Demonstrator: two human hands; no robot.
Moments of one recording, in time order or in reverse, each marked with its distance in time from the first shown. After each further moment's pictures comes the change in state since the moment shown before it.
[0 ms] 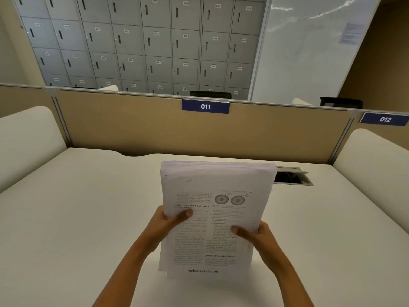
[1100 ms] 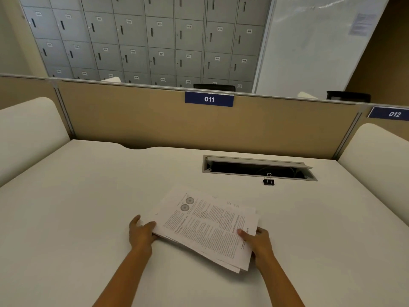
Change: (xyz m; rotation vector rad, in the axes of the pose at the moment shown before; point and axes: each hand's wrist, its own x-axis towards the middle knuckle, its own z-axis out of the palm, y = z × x) left_hand 0.013 -0.098 -0.042 -0.355 0.841 -0.397; right_hand 0.036 0.085 0.001 0.105 0.420 0.373
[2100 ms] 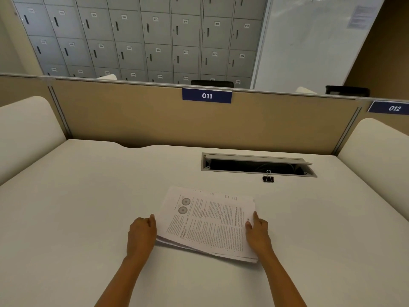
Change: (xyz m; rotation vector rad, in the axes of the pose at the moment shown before) left_hand 0.000 -0.002 -0.003 0.897 0.008 0.508; right_hand -0.006 -0.024 0.007 -0.725 0.054 -0.180
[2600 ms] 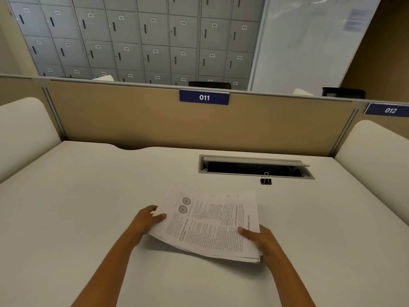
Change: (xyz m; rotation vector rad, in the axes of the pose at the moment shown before) left_hand 0.041 0.022 -0.006 -0.197 -0.521 -0.102; right_hand 0.005 0.016 -0.021 0.639 -0.223 0.089
